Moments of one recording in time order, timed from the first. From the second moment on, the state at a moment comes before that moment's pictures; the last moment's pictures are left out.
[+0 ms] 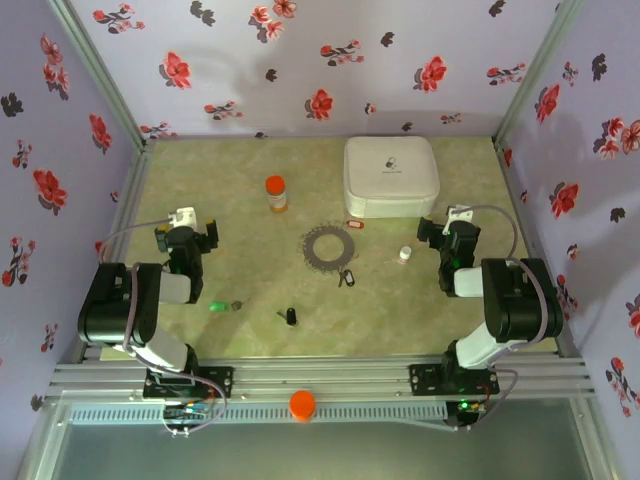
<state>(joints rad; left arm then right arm) -0.07 1.56 0.35 0.87 -0.34 0.03 0.01 1.57 0.38 0.78 0.14 0.10</state>
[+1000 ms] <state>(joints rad) -0.07 1.56 0.35 0.87 -0.34 0.02 0.01 1.57 0.38 0.78 0.13 0.11</state>
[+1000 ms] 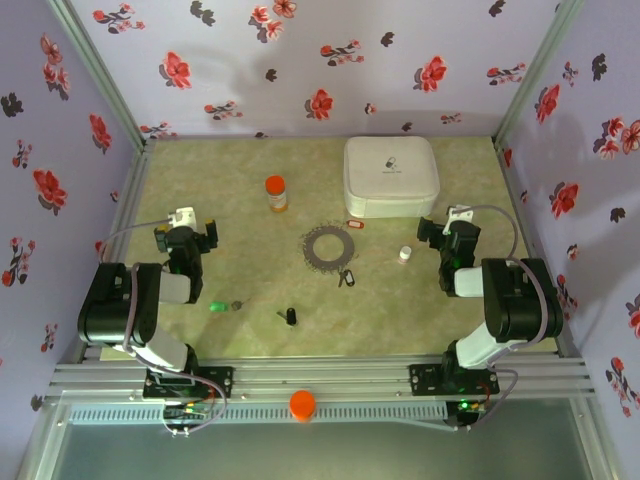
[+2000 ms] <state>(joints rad) -0.13 1.03 0.56 0.23 -0.41 -0.11 0.13 1.14 0.76 -0.06 -0.03 0.30</state>
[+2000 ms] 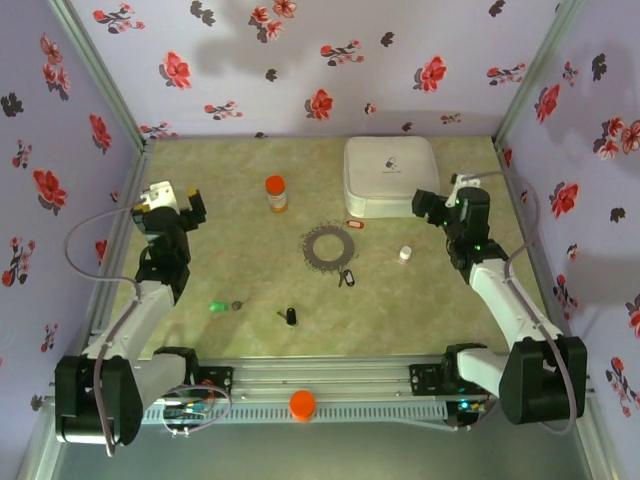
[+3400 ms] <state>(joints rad) -0.64 1.18 0.62 -0.19 -0.18 -0.71 0.67 1.92 1.32 -0.51 -0.13 0.36</state>
